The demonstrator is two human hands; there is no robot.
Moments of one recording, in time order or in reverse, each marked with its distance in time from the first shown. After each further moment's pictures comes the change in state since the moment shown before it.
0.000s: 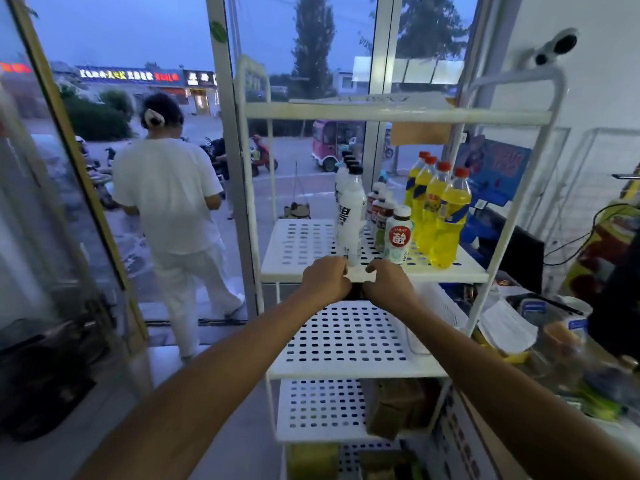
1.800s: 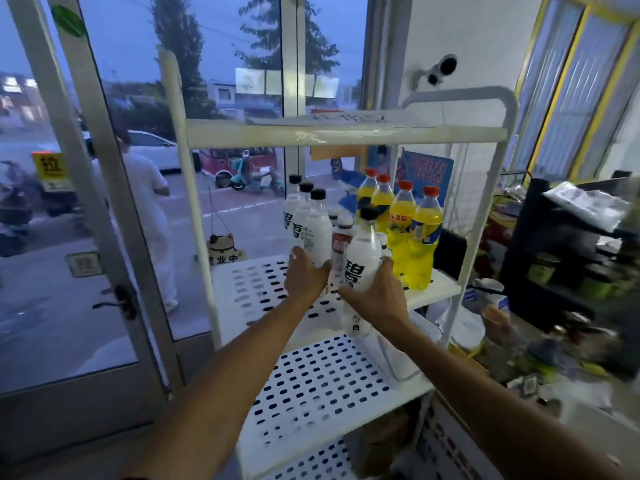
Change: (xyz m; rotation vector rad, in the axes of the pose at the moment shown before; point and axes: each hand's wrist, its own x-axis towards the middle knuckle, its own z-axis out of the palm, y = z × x) left_hand 0.185 -0.041 0.022 -0.556 0.115 -0.043; right_hand 0.079 -0.035 0.030 0.170 0.492 0.285
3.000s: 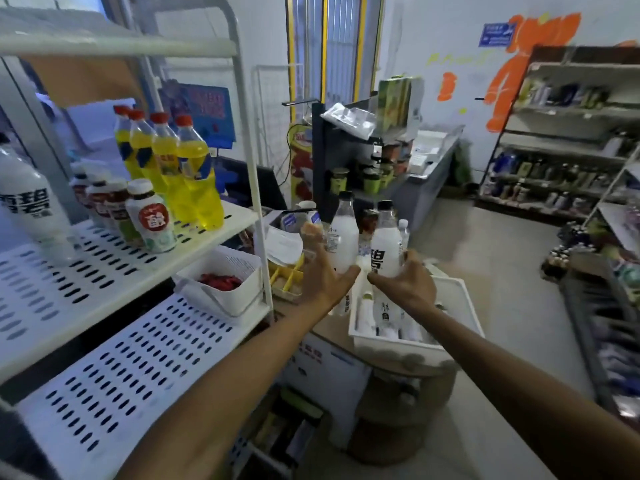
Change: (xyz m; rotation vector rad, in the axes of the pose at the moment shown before) left_hand -0.283 0.135 0.234 -0.096 -0.587 0.460; right_hand -0.146 0.236 -0.269 -0.308 0.418 0.586
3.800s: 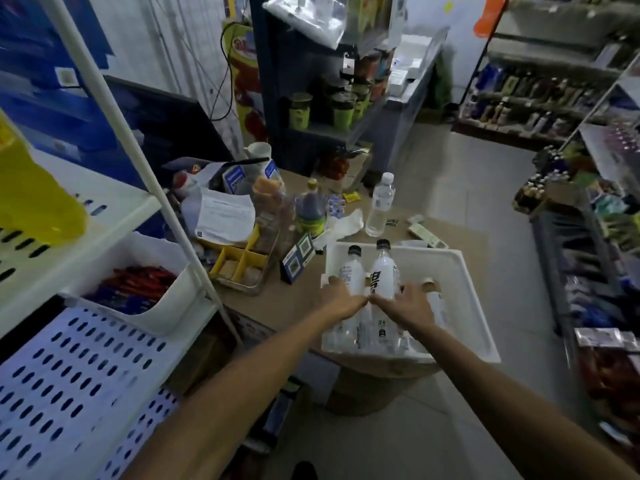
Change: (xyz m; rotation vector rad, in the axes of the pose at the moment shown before) left_hand 0.107 -0.053 0.192 0.165 -0.705 -0.327; right_hand 0.127 0.151 0.111 -0.074 -0.277 0.358
